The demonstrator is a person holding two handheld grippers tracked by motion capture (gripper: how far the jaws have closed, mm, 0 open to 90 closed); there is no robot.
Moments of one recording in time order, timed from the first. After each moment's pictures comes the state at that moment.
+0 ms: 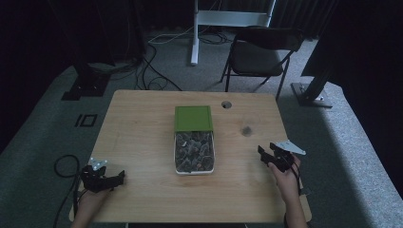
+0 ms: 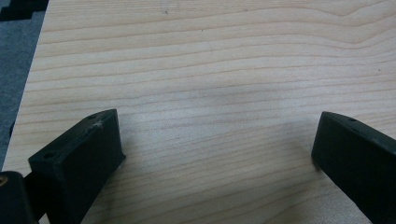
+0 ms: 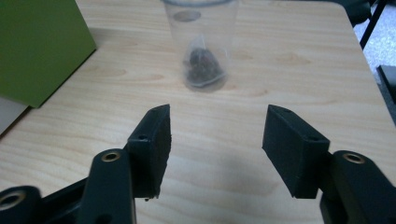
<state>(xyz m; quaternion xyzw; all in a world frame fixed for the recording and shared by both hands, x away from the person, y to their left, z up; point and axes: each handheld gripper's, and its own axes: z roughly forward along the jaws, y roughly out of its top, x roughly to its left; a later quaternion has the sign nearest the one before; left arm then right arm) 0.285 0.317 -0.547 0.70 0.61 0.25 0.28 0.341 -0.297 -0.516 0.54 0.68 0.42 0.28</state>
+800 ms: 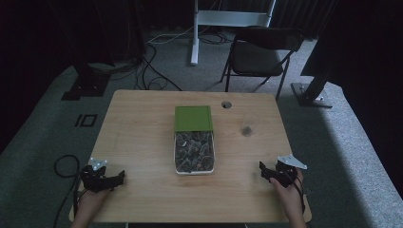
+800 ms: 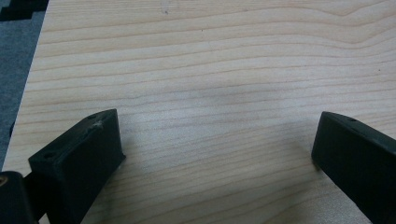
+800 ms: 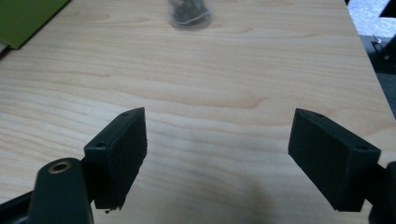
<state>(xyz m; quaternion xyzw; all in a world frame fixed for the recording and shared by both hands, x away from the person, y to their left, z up) 0.284 0.317 -0.547 0.70 0.61 0.25 0.28 0.299 -0.299 -0.534 0.57 0.68 0.37 0.28</state>
